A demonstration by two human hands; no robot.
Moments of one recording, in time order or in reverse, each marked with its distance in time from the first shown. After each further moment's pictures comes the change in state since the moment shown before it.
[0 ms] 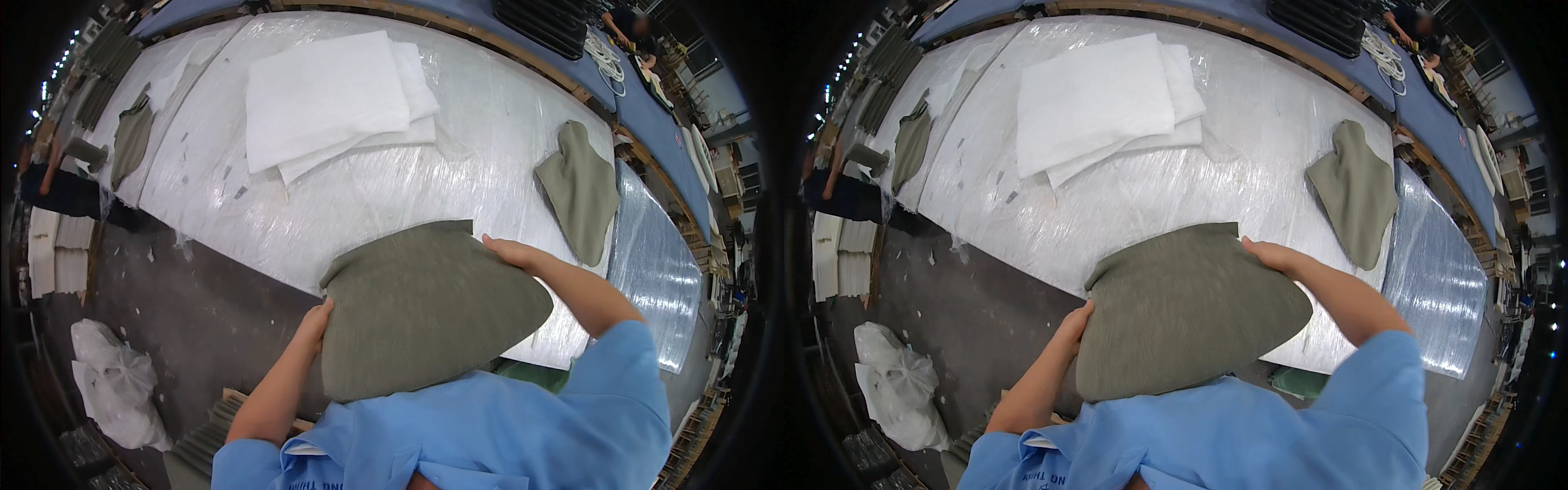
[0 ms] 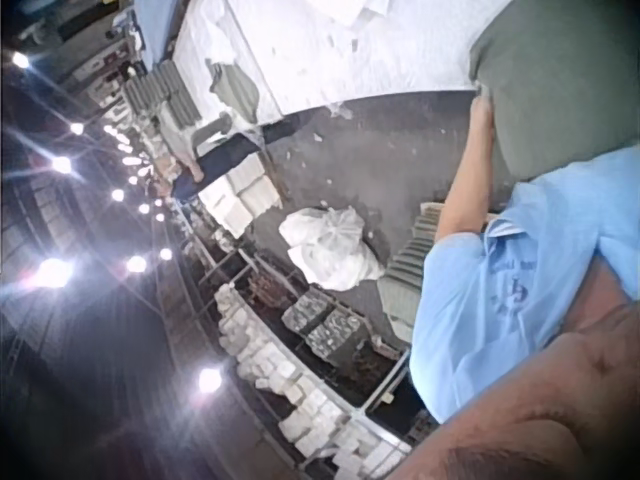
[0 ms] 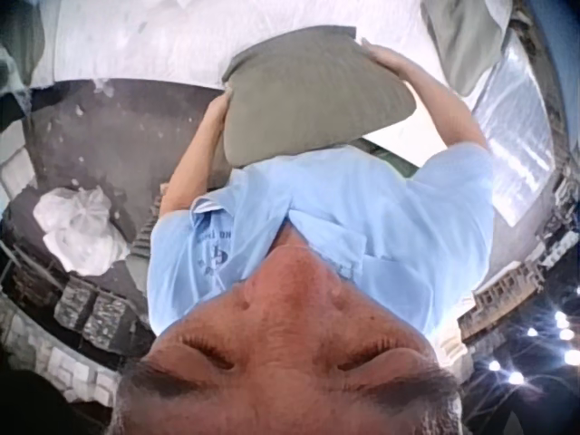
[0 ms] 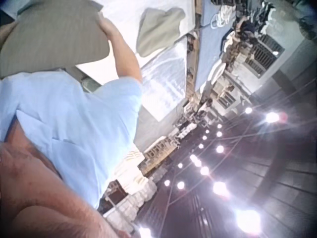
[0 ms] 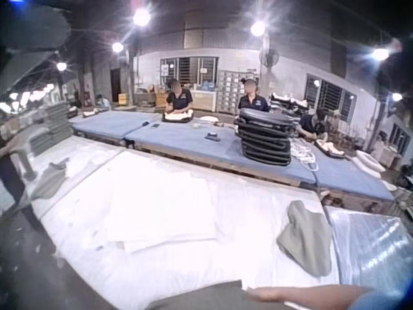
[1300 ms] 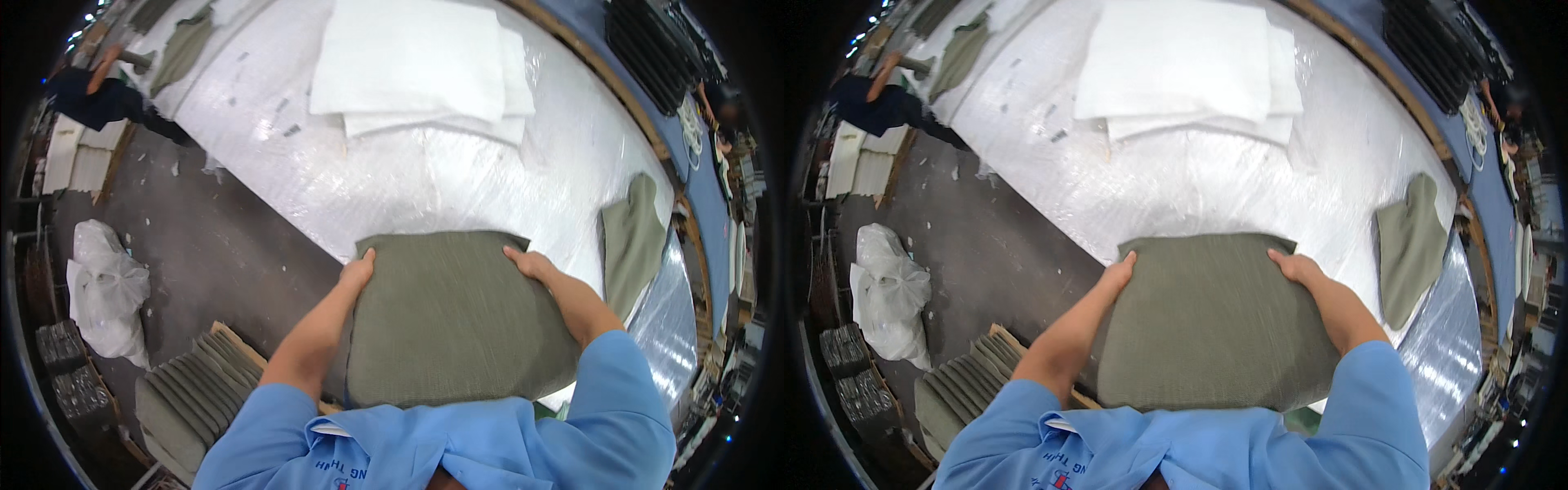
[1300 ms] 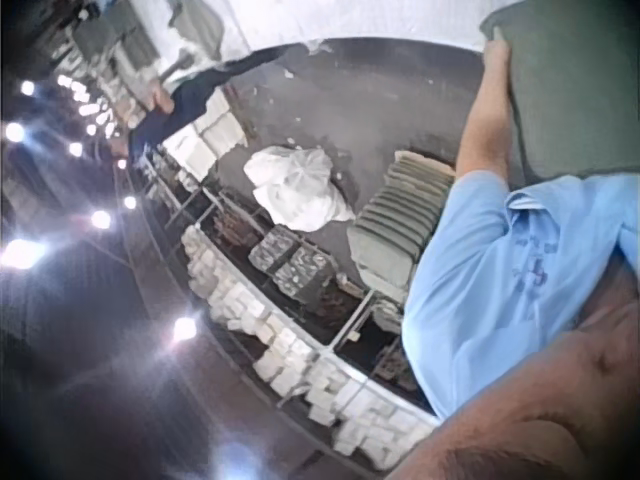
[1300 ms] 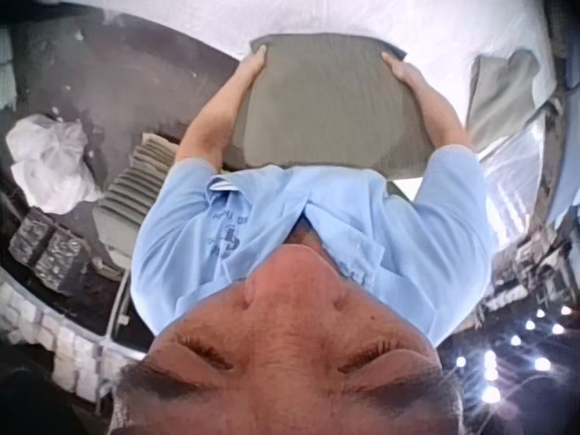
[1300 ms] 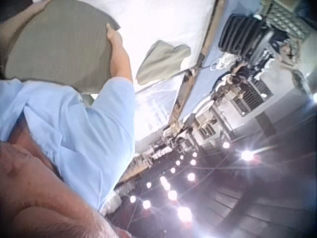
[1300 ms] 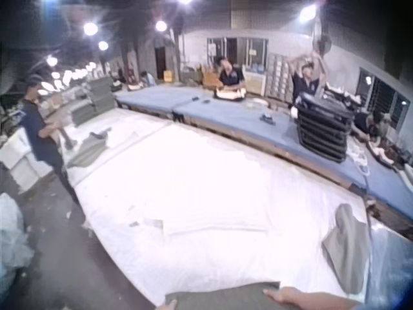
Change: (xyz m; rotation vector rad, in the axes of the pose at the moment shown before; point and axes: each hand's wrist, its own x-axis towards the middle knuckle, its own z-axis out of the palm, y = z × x) left_hand 0.116 0.012 -0.011 0.535 0.427 0.073; right_hand 0.099 -0.053 0.032 -0.814 0.366 0.260
